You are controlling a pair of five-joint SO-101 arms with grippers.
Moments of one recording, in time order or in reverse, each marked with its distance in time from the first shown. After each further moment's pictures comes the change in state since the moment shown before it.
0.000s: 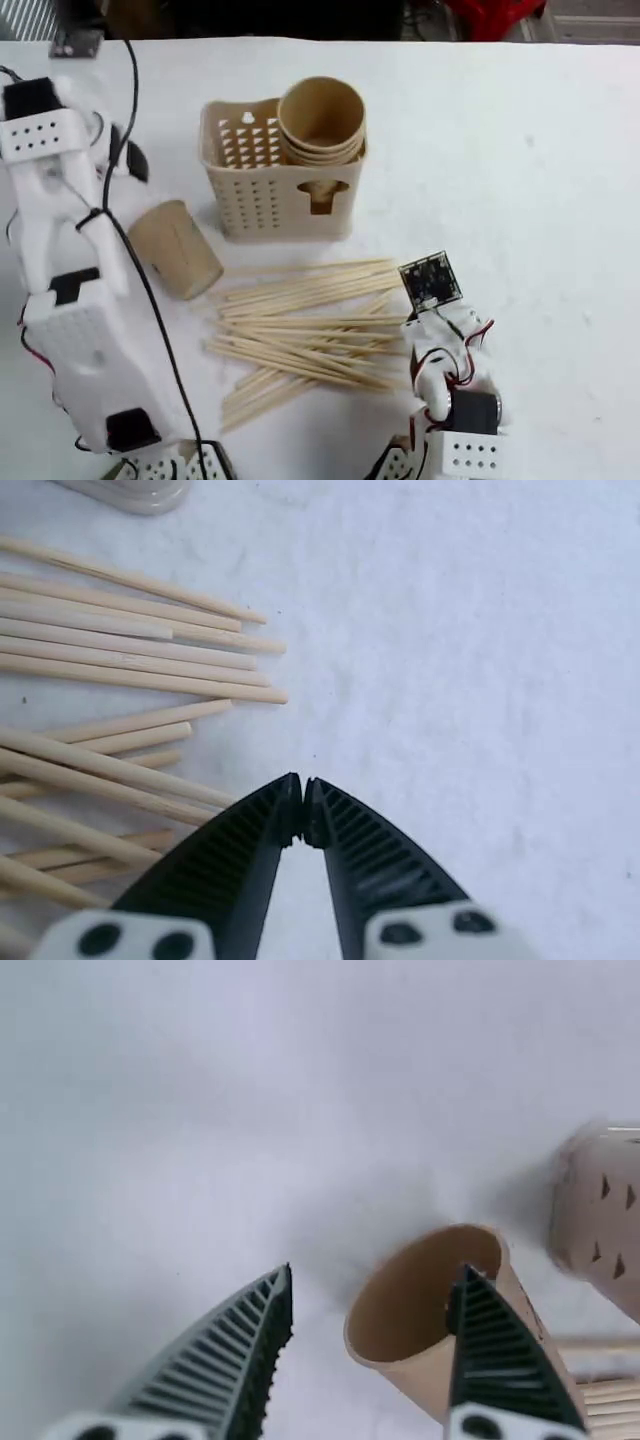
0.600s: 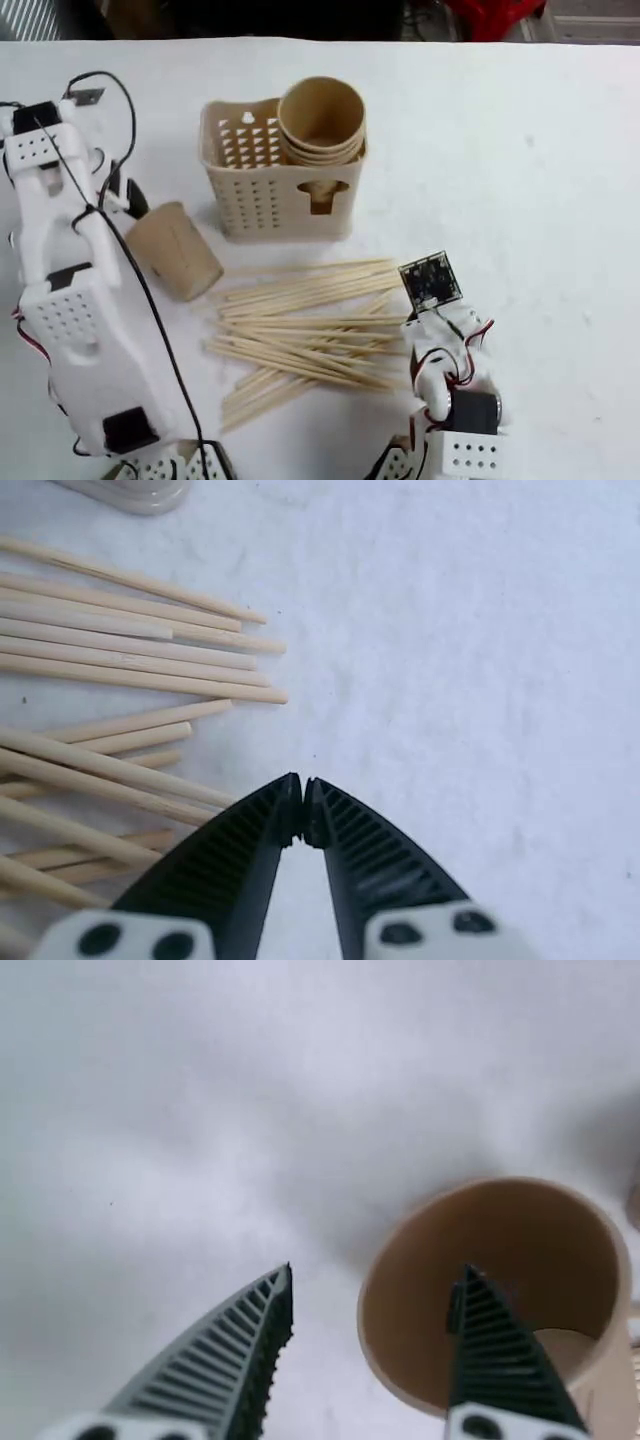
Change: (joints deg) left arm -3.7 8.0 6.1 1.9 1.8; right arm 0.0 0.0 0.0 0.0 0.0
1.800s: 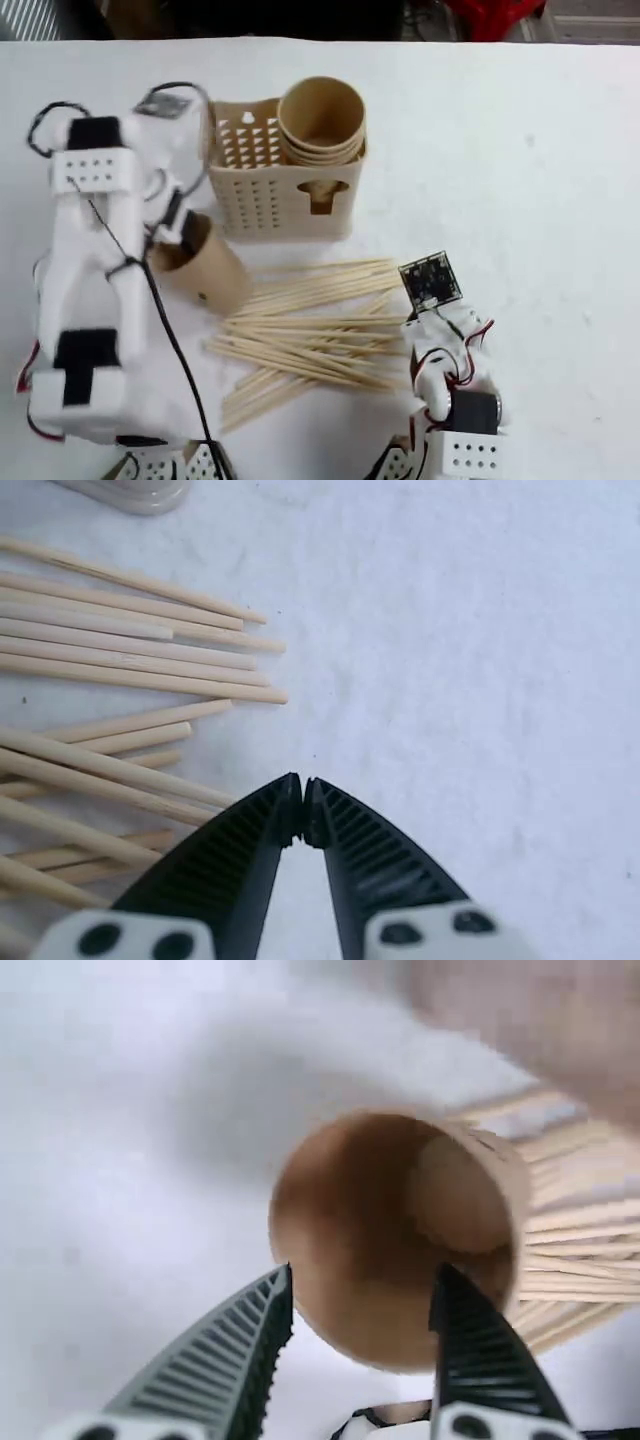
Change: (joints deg) left arm 16.4 -37.6 35.3 -0.2 -3.9; right arm 0.0 0.0 0.0 0.0 0.0
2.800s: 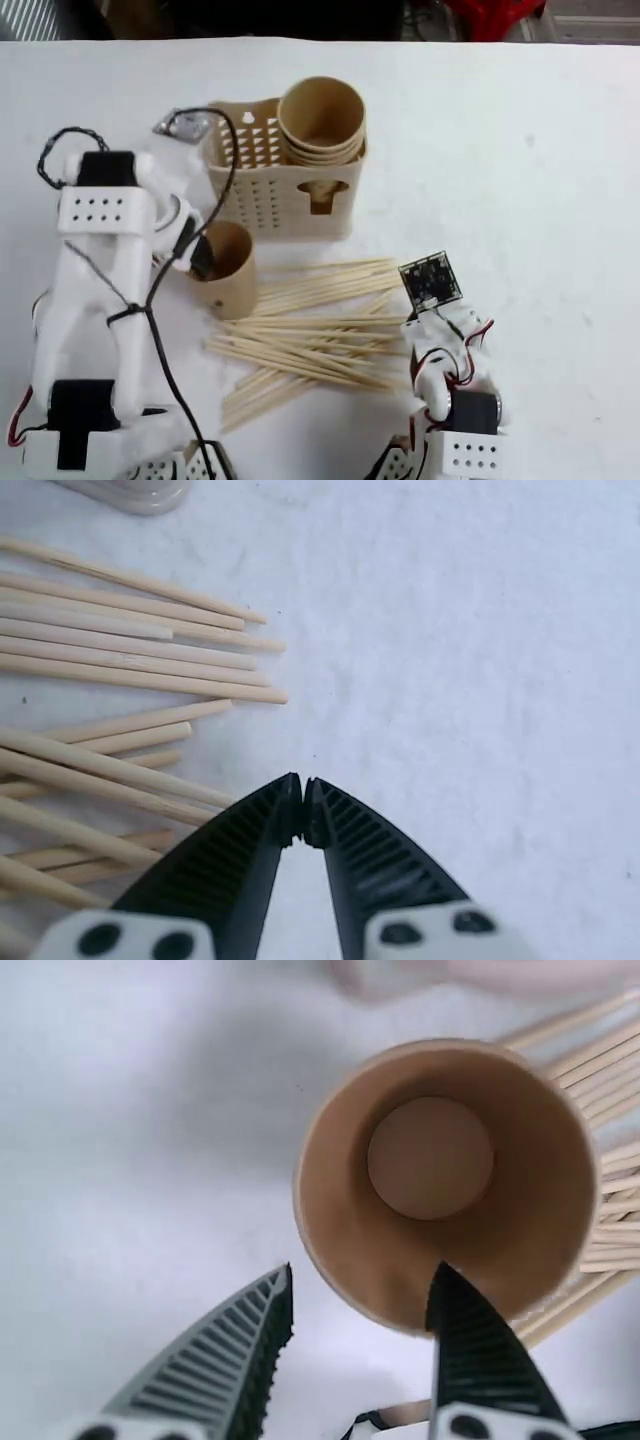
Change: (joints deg) left arm 3.3 -13.8 16.0 -5.4 -2.5; right arm 0.0 0.0 0.0 0.0 0.0
